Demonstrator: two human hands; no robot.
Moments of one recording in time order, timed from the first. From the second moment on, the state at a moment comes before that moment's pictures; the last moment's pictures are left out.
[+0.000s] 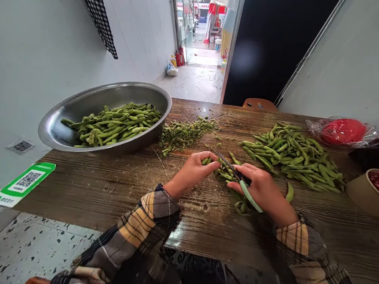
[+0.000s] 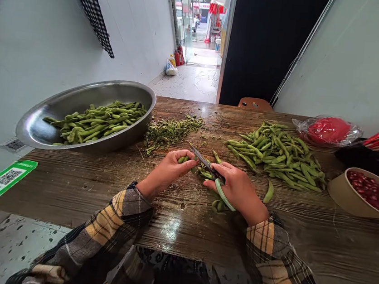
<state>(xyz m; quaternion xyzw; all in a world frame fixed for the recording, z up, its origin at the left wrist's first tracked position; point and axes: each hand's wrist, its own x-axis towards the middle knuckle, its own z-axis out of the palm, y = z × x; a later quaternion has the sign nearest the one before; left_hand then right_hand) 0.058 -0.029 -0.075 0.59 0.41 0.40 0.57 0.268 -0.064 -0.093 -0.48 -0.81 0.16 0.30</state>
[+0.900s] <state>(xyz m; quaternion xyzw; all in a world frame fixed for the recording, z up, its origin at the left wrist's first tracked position) 0.059 -0.030 -0.078 0.39 0.35 0.44 0.73 0.263 -0.067 -0.094 -0.48 -0.81 0.13 0.30</state>
